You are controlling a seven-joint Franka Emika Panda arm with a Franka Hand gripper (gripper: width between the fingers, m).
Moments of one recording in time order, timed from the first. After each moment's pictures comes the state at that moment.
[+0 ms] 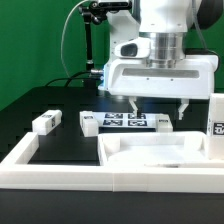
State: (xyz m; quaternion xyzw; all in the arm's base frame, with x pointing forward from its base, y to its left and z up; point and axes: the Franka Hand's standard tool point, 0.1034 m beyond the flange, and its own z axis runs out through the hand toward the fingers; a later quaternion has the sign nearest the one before) arm 0.481 0.029 0.051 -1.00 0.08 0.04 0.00
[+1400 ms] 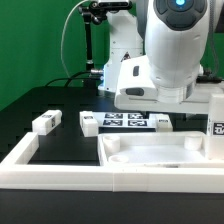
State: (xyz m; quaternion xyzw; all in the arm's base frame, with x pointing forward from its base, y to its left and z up) arm 0.468 0.054 0.042 -0.93 0.08 0.36 0.04
